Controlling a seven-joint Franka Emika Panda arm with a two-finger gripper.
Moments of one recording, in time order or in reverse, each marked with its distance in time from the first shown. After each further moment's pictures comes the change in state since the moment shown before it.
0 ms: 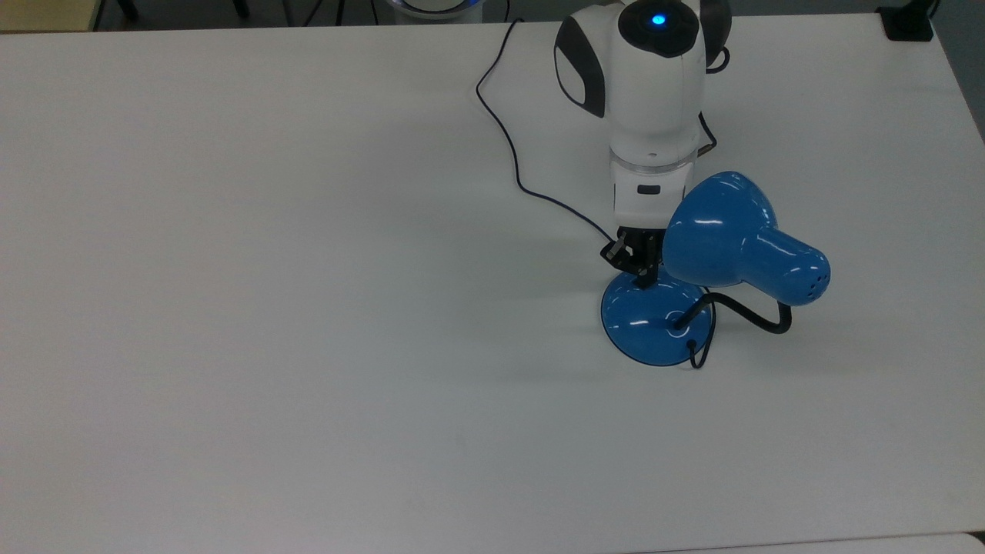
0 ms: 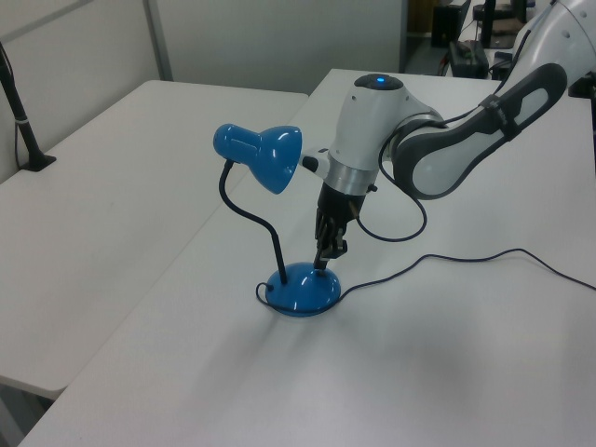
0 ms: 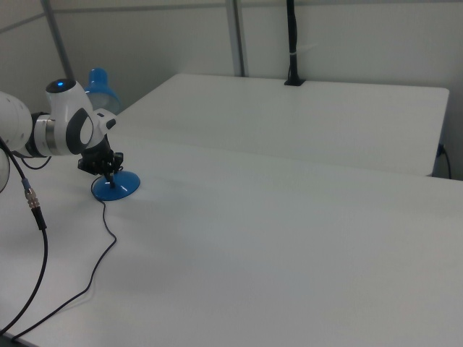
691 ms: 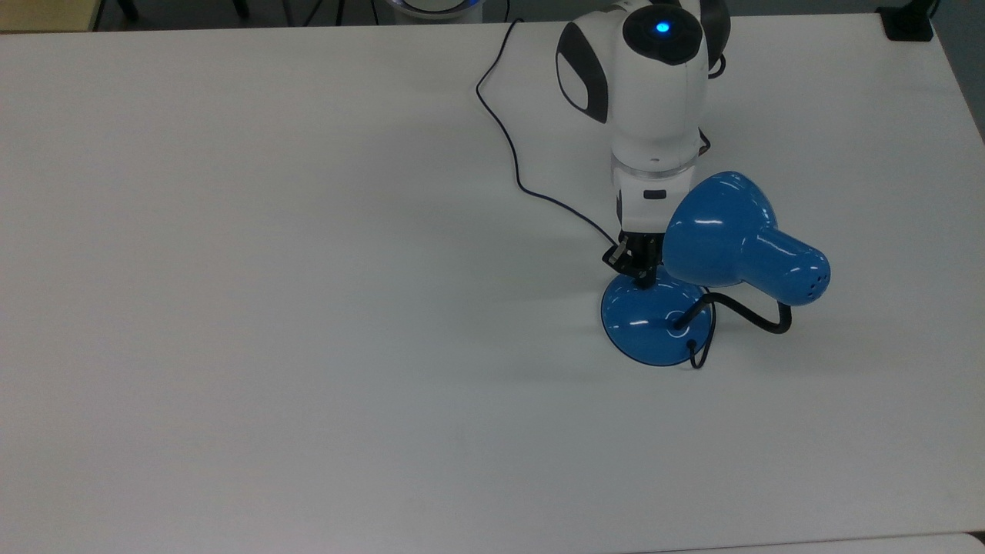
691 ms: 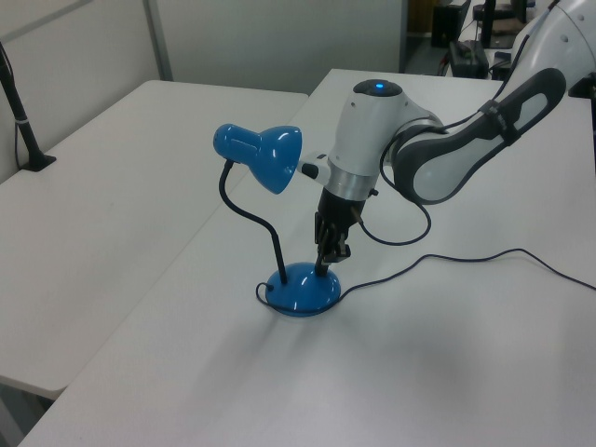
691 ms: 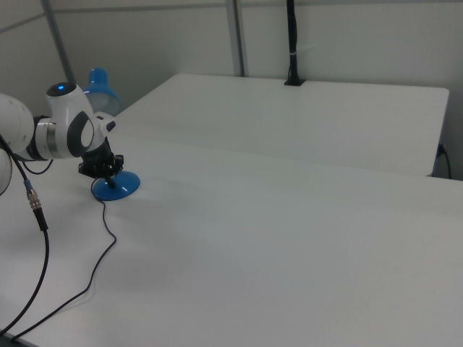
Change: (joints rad) arm 0.002 0.015 0.001 0.000 -0.016 0.001 -0.055
